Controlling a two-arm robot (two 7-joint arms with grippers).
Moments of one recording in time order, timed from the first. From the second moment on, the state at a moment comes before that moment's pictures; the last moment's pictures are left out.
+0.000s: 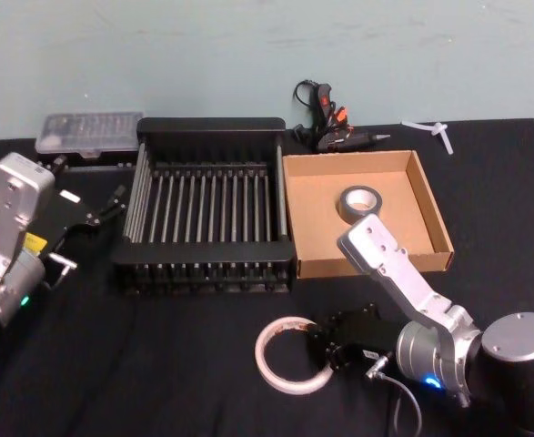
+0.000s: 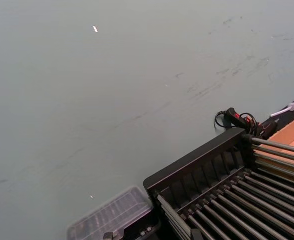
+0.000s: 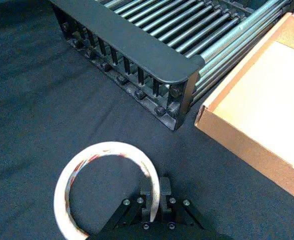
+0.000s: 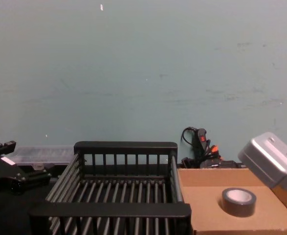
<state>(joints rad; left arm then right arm) -0.20 0.60 0.45 -1.41 -0.25 -0.12 0.03 0.04 0.40 -0.42 -1.74 0.12 0.64 0.40</state>
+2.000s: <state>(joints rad) -0.20 0.60 0.45 -1.41 -0.25 -0.12 0.03 0.19 0.45 -0.38 -1.81 0.22 0.54 0.40</state>
